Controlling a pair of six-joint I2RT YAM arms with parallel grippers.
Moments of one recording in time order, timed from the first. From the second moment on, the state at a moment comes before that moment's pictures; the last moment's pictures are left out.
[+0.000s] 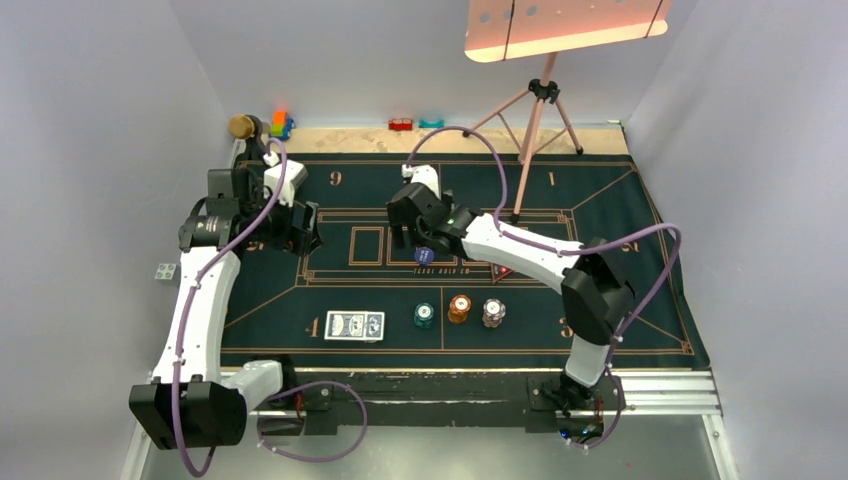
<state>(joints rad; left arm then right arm) 0.06 1.10 1.14 -0.90 0.42 0.28 0.88 1.78 1.40 -0.46 0.45 0.52</state>
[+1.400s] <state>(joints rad) 0.06 1.10 1.11 -0.88 0.39 0.26 0.90 1.99 1.35 -0.46 0.41 0.66</state>
